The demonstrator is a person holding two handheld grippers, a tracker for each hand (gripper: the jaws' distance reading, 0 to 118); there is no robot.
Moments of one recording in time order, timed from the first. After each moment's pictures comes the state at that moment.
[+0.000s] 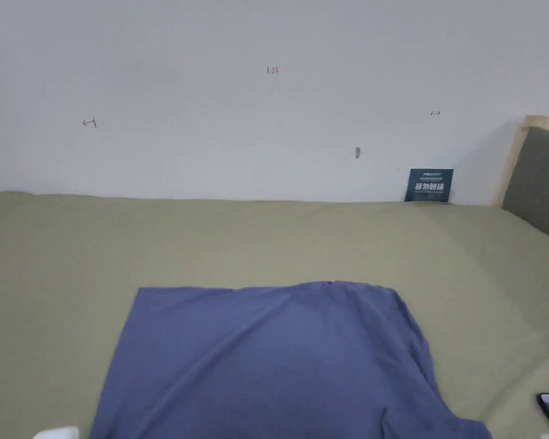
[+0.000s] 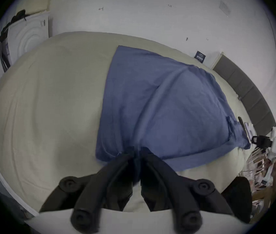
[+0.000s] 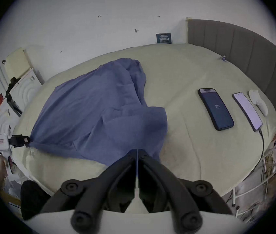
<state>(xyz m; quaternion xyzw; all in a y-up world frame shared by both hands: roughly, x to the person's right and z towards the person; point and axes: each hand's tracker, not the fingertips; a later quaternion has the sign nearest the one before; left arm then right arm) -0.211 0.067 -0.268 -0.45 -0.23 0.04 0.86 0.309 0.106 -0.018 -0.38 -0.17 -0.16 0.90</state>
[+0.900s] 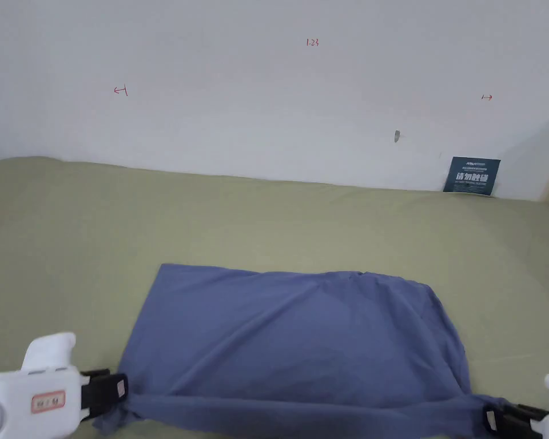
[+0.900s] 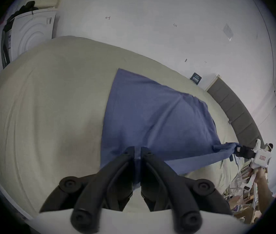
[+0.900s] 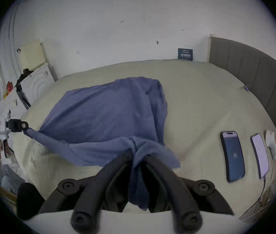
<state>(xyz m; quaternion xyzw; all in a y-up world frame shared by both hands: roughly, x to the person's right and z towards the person) -0.212 0.125 -0.337 -0.41 -0.23 0.10 0.87 0.337 0.134 -0.112 -0.35 -0.09 -0.11 0.93</state>
